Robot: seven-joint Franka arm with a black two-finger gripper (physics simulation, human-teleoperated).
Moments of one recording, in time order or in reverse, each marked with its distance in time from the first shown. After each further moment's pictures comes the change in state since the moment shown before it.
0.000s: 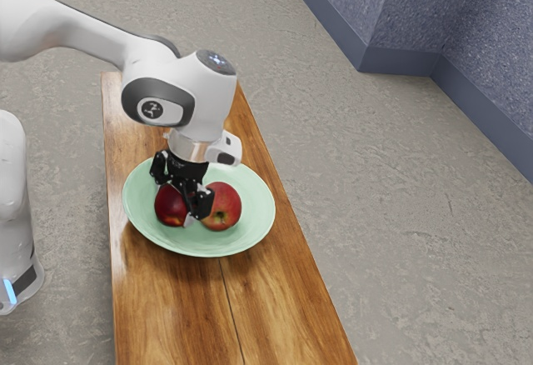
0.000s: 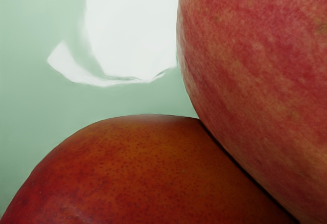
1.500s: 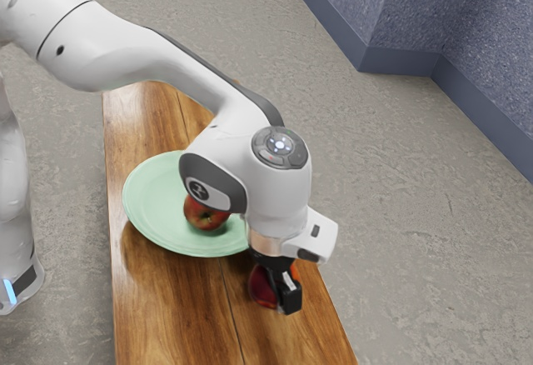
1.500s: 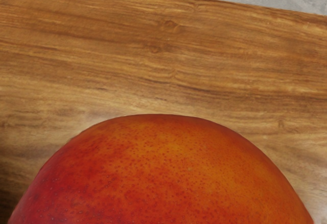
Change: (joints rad) arm 0.057 0.497 -0.485 0.492 0.346 0.249 -0.247
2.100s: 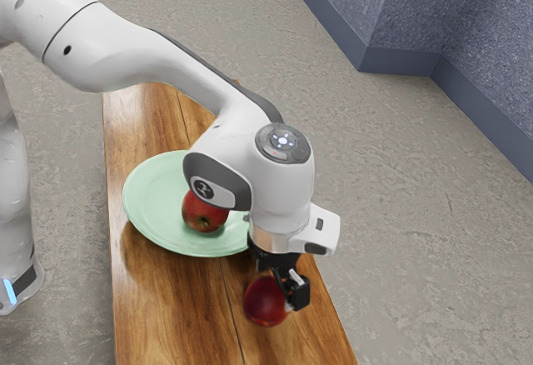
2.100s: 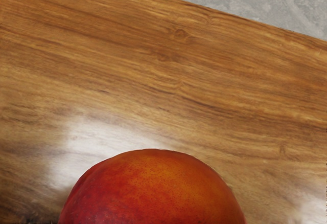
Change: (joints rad) arm 0.015 0.008 0.006 -0.009 -0.036 0.046 -0.078
